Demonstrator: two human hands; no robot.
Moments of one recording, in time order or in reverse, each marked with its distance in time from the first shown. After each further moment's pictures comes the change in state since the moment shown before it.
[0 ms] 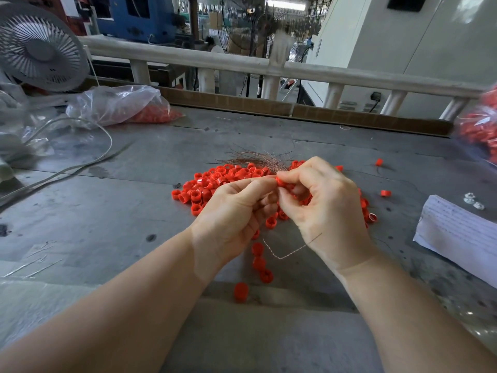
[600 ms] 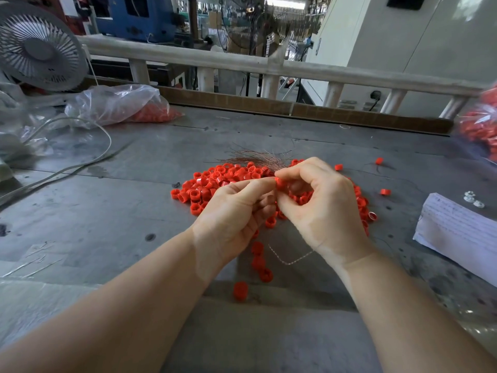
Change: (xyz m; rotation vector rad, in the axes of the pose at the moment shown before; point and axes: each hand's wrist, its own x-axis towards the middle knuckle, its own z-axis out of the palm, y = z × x) left_hand 0.002 -0.003 0.000 -0.020 0.051 -0.036; right_hand 0.000 0.003 0.004 0.098 -0.042 0.123
